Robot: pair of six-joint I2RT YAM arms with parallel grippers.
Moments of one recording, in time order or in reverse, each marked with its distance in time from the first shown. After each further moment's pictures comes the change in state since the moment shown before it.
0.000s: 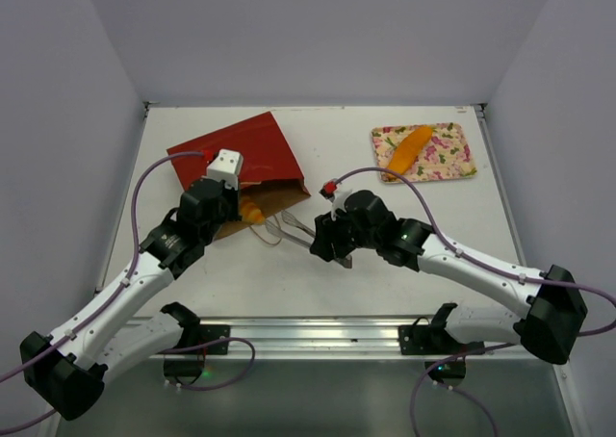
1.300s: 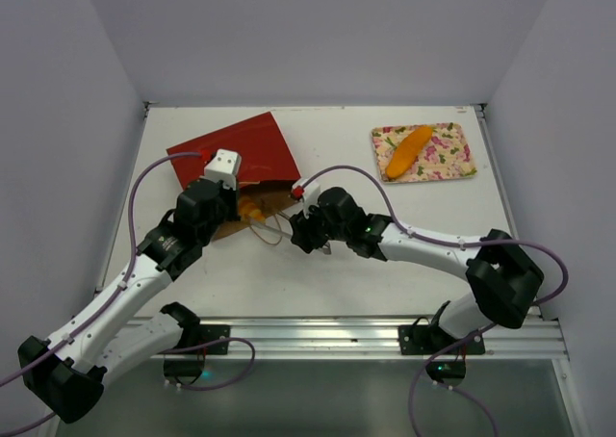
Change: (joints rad) left arm 0.004 -0.021 0.000 0.000 0.015 0.000; right arm 0.007 0.313 0.039 0.331 0.019 -0.267
